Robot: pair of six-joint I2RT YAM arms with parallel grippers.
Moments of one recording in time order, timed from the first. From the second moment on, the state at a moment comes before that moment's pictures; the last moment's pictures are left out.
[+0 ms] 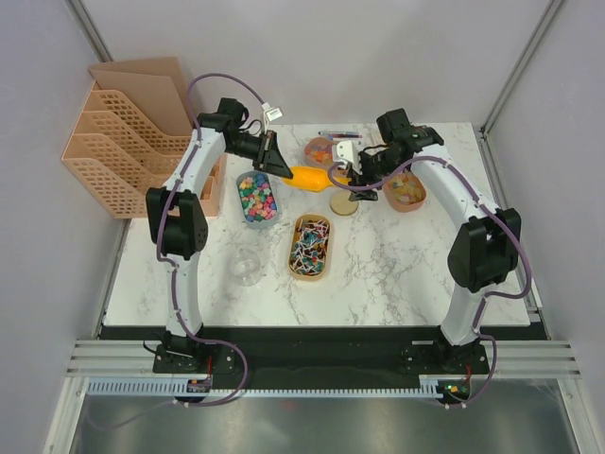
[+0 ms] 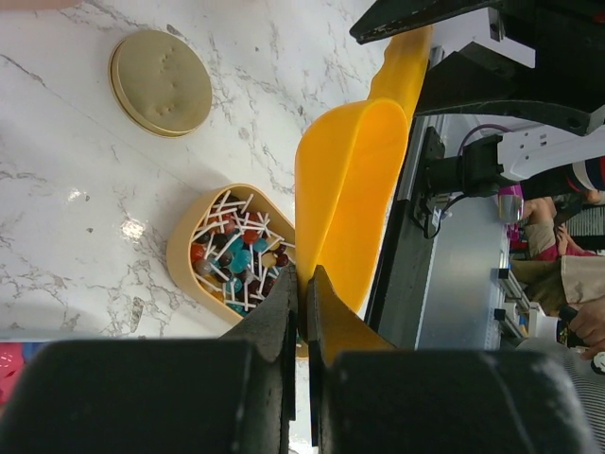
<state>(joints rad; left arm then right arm) -0.19 2.23 2.15 -1.11 1.14 0.27 0.32 1.87 1.76 -0.98 -0.70 -1.20</state>
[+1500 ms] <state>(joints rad) -0.19 2.21 2.09 -1.10 1.24 0.27 0.32 1.70 1.54 -0.69 -0.73 -0.91</state>
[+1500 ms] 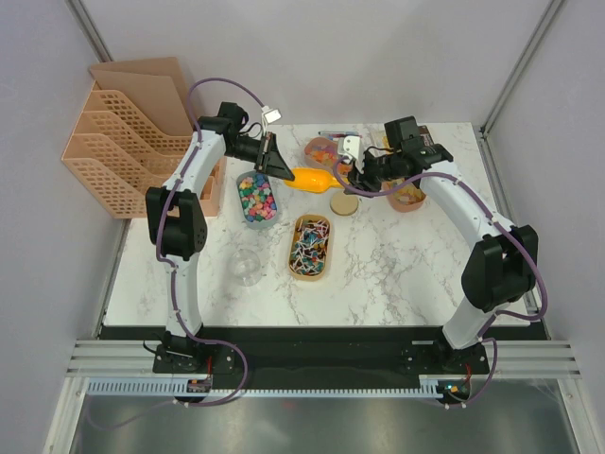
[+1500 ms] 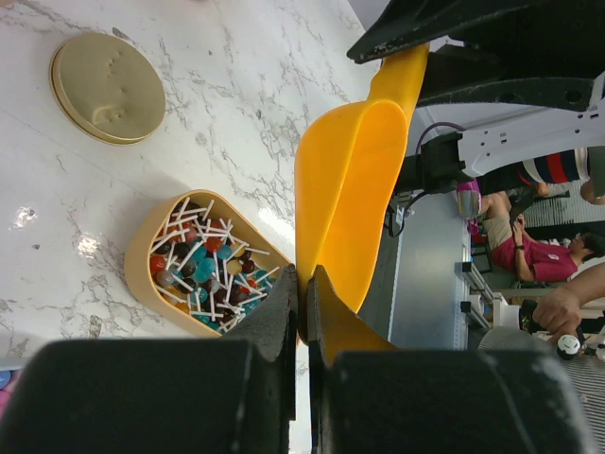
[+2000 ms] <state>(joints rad) -0.19 2.22 2.17 -1.03 1.01 0.22 0.32 1.72 1.58 -0.71 -0.66 -0.90</state>
